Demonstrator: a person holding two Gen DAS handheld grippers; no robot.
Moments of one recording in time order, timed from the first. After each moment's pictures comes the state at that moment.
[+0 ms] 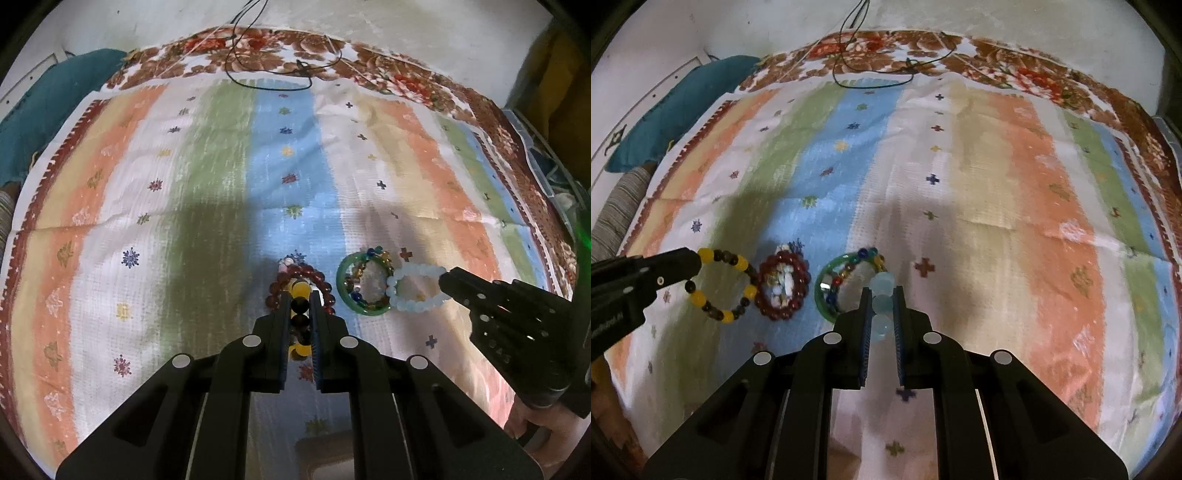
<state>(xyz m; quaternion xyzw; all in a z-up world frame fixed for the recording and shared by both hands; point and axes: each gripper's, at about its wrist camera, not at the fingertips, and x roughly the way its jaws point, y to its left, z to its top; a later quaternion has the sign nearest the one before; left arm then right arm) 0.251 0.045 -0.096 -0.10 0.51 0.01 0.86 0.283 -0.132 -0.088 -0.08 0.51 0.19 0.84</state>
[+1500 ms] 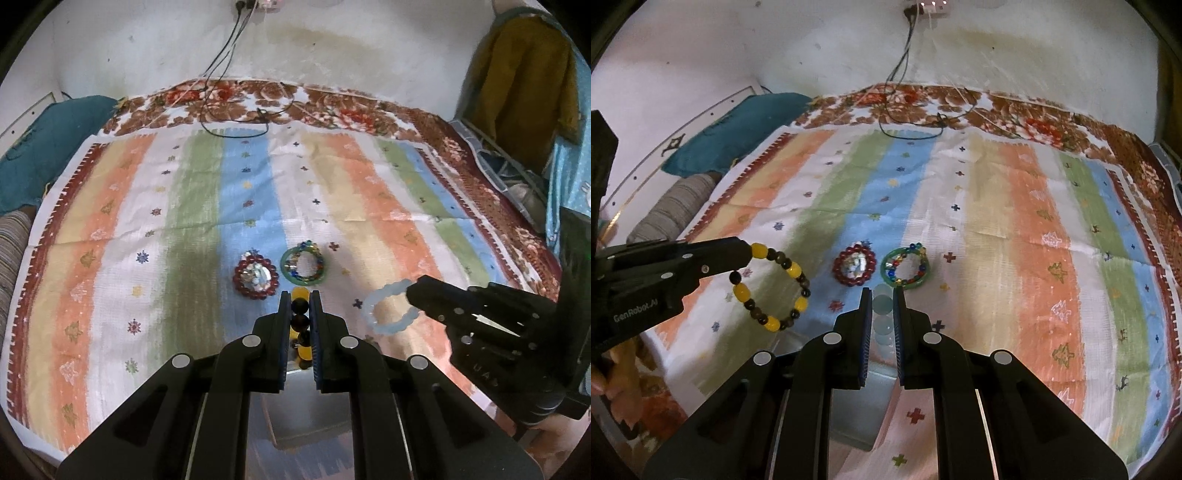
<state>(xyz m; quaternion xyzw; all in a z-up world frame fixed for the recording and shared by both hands) 0.145 0.003 -0.016 -0.08 0.43 -0.03 0.90 0.166 -0.162 -0.004 -0.06 0.43 0.26 0.86</state>
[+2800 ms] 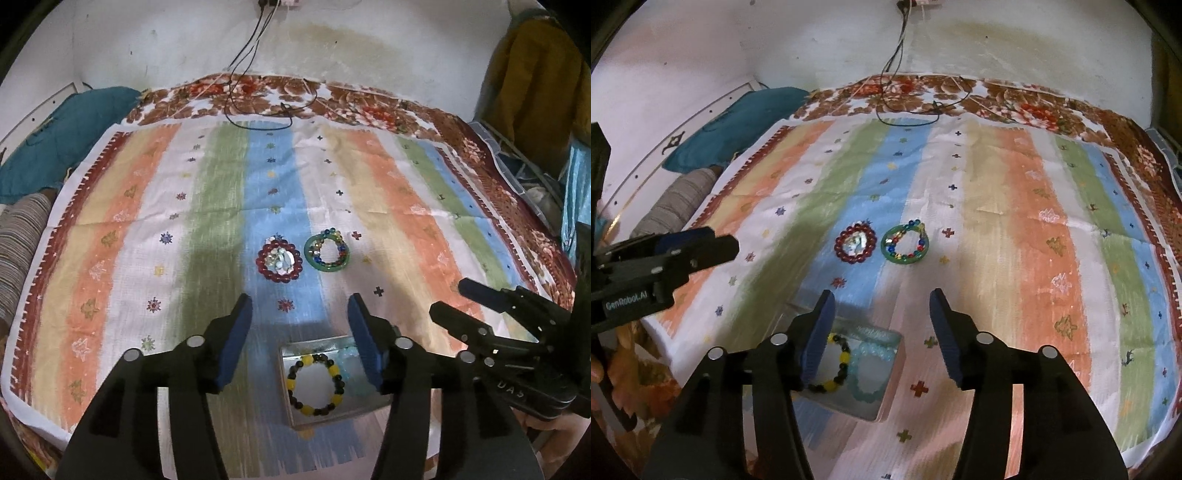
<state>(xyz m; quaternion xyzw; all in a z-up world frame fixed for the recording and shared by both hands) 0.133 0.016 -0.028 -0.09 0.44 0.01 0.89 0.160 -0.171 -0.018 -0.05 0.45 0.25 0.86</state>
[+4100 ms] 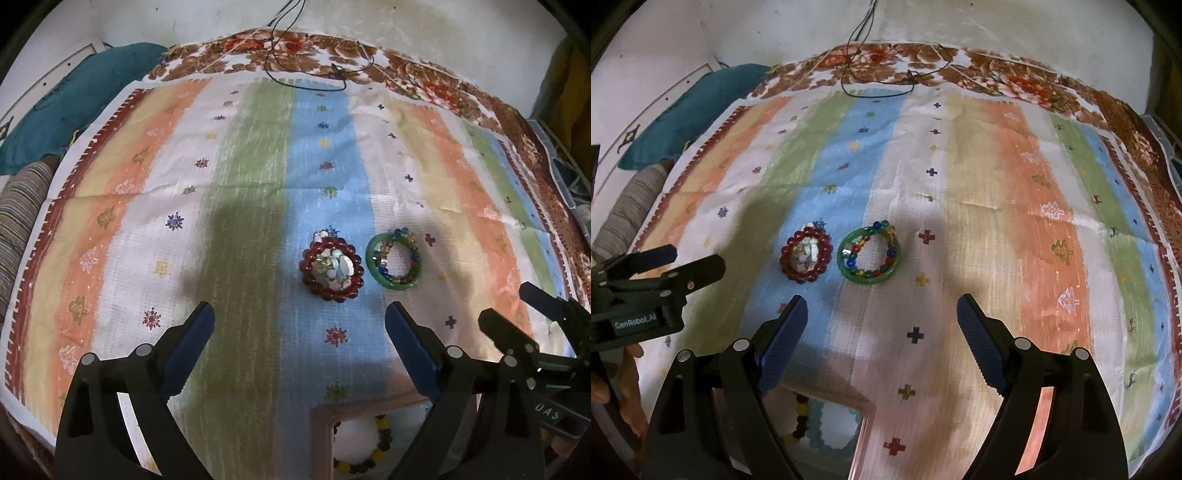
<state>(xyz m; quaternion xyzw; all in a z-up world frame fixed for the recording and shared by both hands) 0.210 0.052 -0.093 -0.11 0.50 0.08 0.85 0.237 -0.144 -0.067 -0.08 0.49 0.18 0.85</state>
